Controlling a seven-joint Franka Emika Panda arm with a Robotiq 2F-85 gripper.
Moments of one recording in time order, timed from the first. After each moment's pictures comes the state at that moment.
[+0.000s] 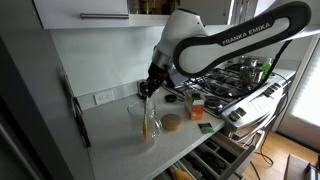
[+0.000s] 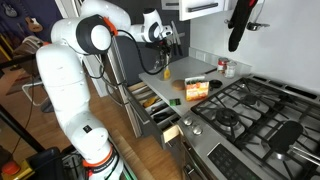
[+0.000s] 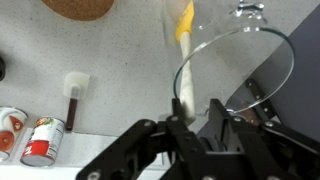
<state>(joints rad) 0.17 0.15 0.21 -1.82 -0.06 2.48 0.20</state>
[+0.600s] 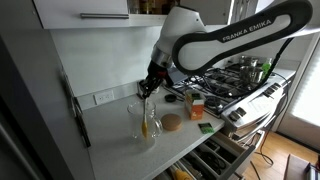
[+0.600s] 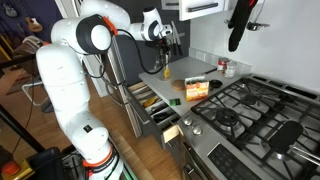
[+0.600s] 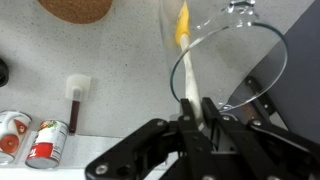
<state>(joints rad) 0.18 0.15 0.19 -1.80 -0.06 2.45 0.24</state>
